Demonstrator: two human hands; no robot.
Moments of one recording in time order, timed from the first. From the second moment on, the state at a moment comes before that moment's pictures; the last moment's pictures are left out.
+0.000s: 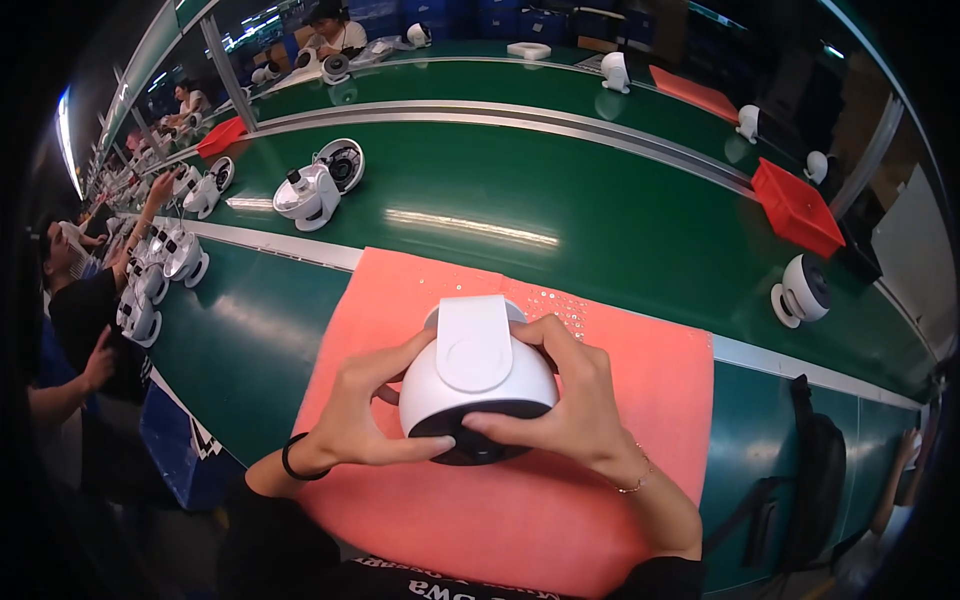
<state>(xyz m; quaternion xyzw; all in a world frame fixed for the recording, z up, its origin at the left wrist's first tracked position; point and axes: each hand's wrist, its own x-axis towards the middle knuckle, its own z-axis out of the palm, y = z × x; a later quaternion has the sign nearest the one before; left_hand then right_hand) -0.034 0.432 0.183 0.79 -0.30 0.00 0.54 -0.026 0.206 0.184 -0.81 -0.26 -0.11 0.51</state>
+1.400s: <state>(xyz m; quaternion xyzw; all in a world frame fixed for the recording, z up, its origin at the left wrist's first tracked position) 0.073 0.372 0.151 0.30 -0.18 -0.13 0.93 0.021 0.226 0.196 -0.69 -0.18 -0.21 0.67</state>
